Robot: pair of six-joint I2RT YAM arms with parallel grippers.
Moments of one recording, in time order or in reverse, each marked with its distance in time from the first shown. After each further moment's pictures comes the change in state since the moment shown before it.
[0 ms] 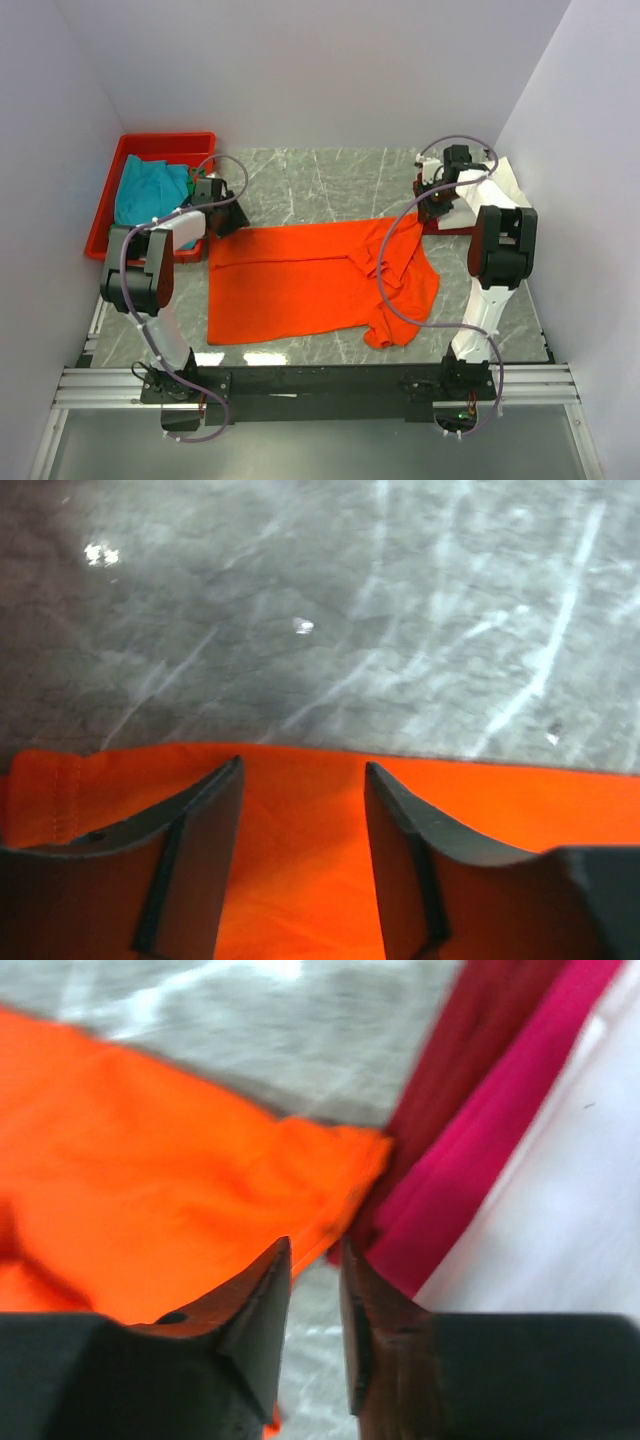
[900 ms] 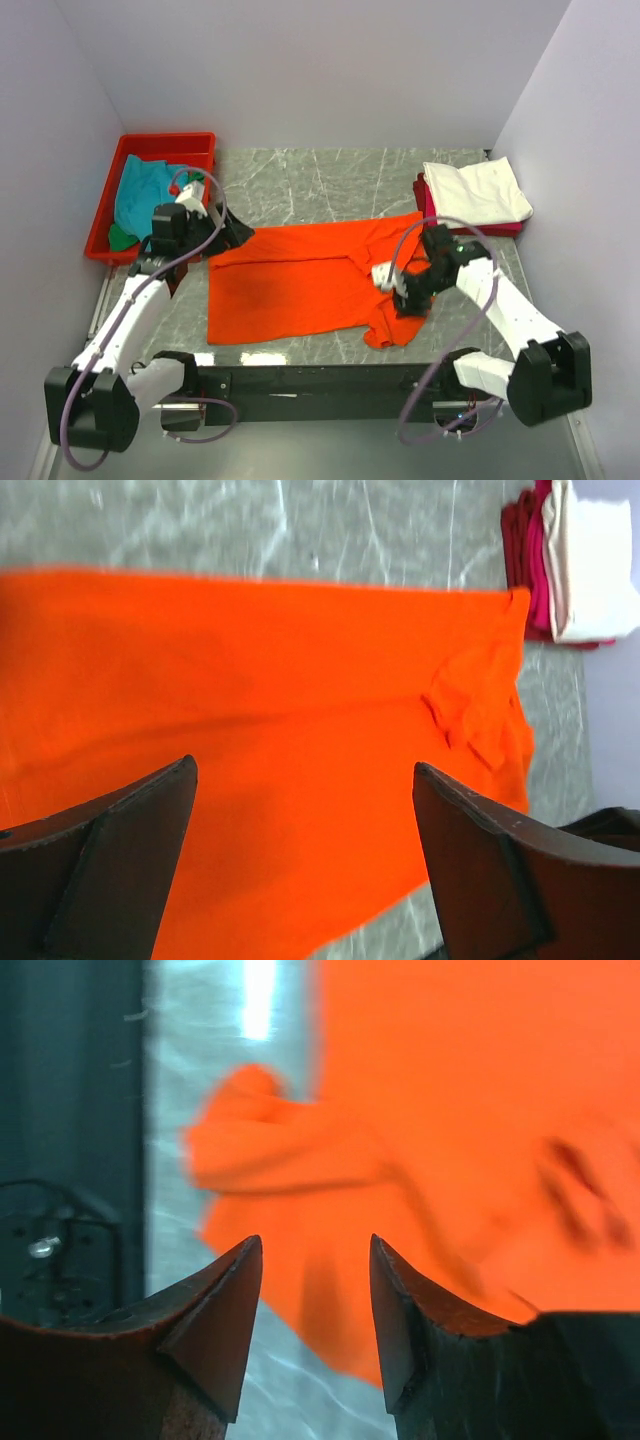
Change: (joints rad) left arm 0.008 -0.775 -0.325 -0.094 0.283 0.072; right arm 0.293 -0.874 -0.757 -0.357 -0.394 -0.988
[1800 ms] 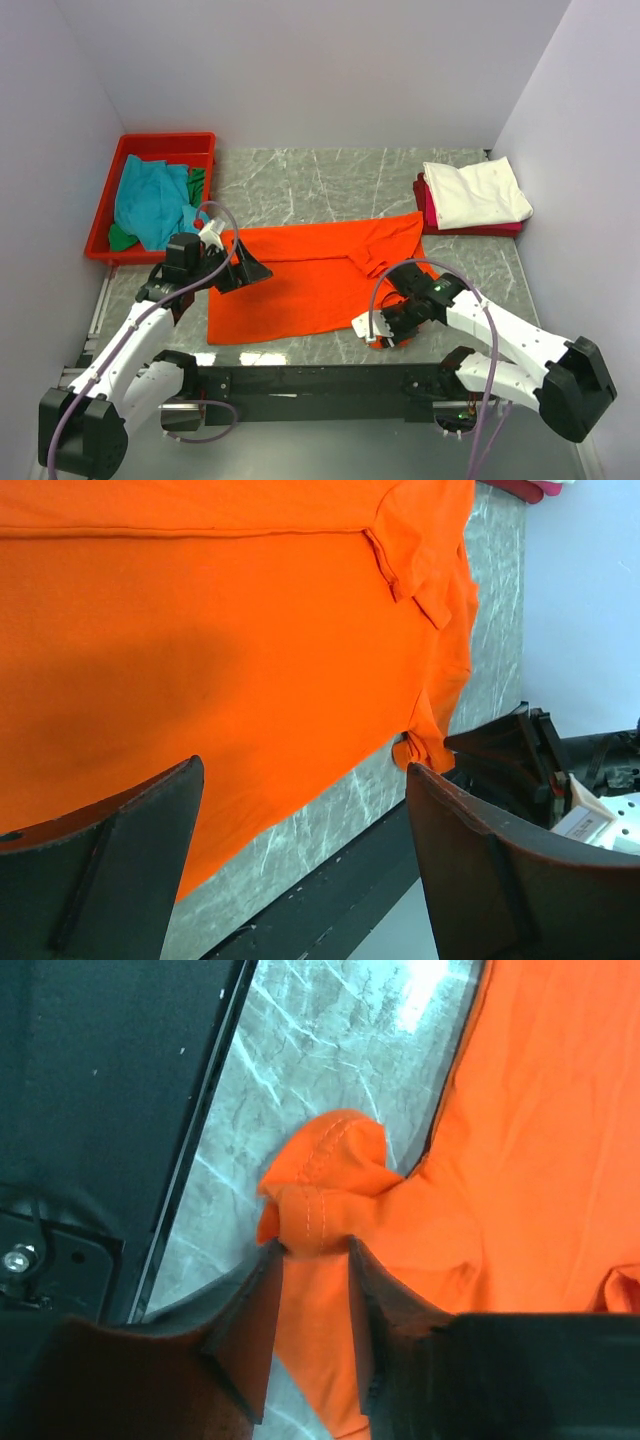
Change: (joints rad) left arm -0.104 -0.158 -0.220 -0.060 0.200 -0.126; right arm 0.428 -0.151 -0.225 0.186 0.195 0.077
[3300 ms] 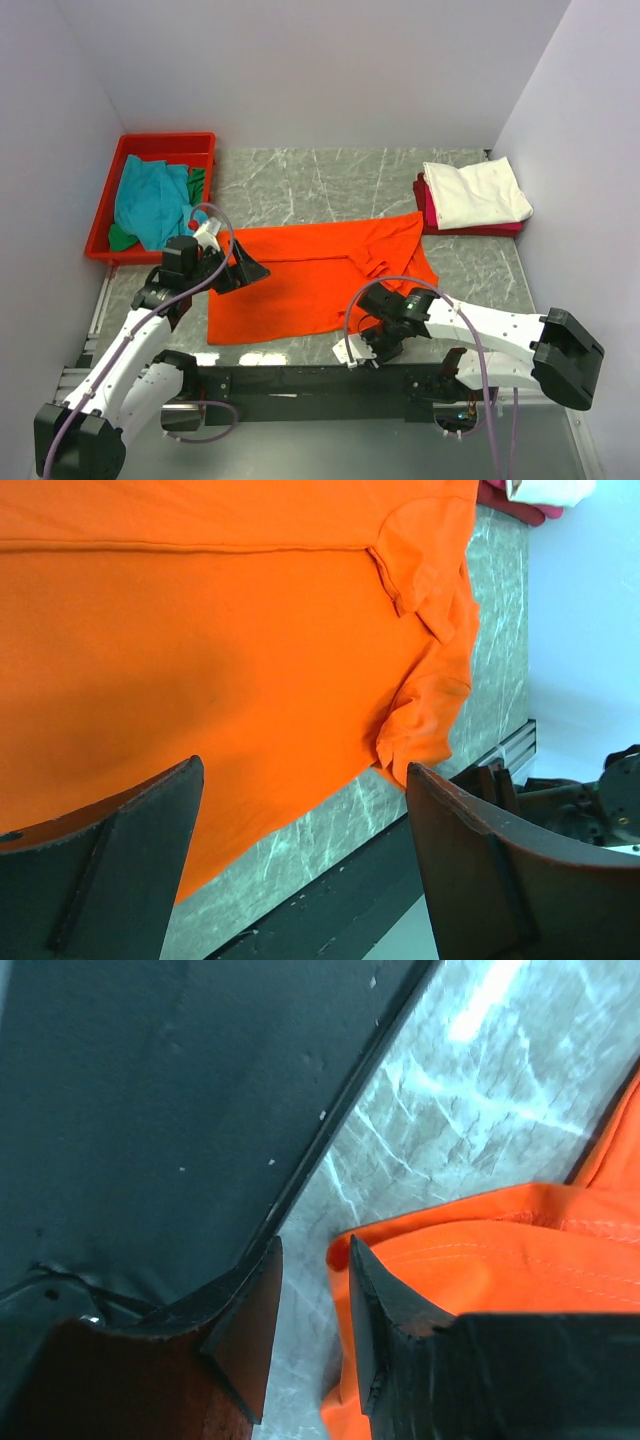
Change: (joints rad) left arm -0.016 -0.069 0.000 -0.032 -0.061 -0.010; right arm 0.323 0.129 -0.013 0.115 0.042 0.209
